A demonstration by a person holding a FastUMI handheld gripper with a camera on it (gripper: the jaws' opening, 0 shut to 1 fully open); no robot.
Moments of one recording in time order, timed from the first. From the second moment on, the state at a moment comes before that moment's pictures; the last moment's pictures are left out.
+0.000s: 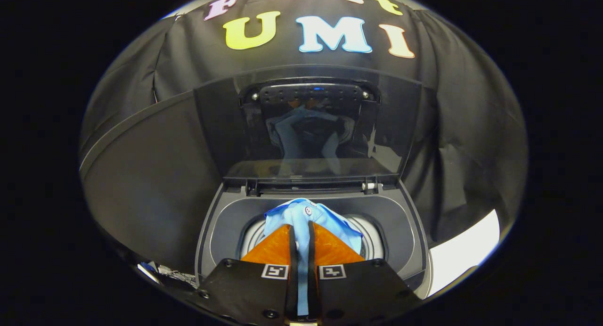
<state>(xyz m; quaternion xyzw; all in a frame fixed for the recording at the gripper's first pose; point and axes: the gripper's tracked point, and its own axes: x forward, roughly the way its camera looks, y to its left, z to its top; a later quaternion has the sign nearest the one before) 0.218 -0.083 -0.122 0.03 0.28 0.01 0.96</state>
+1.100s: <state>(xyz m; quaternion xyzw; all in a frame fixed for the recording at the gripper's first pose) 0.231 -0.085 -0.031 0.03 0.18 0.01 0.98</state>
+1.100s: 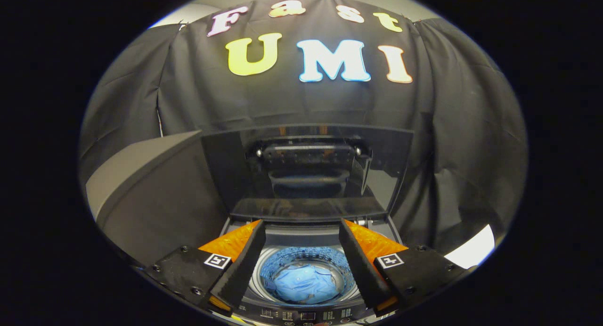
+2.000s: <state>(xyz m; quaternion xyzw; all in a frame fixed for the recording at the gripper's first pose) 0.322 -0.078 0.097 0.00 0.04 0.02 1.00</state>
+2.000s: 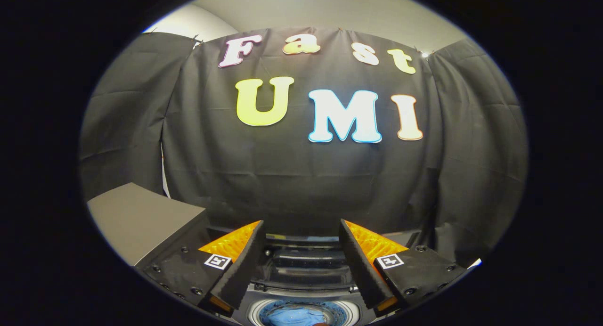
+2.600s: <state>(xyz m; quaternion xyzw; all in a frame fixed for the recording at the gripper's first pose) 0.400 -0.085 0.069 0.03 0.05 0.00 1.00</state>
